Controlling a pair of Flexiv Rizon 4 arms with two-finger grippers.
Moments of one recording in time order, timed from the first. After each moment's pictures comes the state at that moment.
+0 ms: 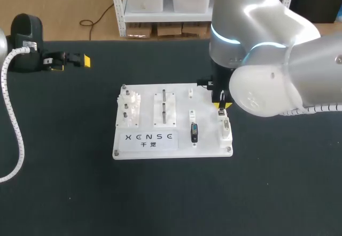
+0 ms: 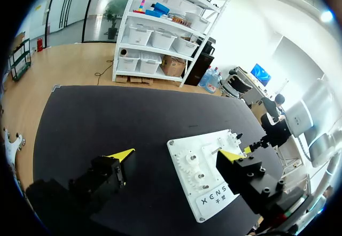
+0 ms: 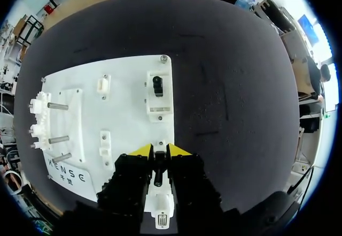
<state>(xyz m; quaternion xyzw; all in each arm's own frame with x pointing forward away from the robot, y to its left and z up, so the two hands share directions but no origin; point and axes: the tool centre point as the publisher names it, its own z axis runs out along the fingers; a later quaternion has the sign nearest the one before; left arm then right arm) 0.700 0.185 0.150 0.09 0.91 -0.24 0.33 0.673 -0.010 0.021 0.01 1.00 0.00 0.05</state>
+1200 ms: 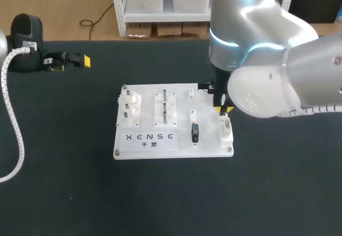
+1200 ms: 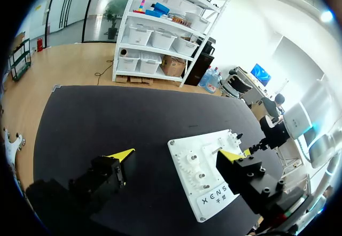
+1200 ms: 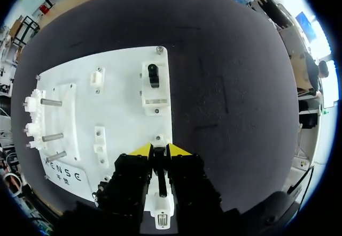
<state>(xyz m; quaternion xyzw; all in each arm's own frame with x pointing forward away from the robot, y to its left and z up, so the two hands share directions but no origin) 0.700 0.185 0.150 0.09 0.91 -0.24 0.33 0.664 -0.015 0.013 0.03 1.00 -0.01 0.04</state>
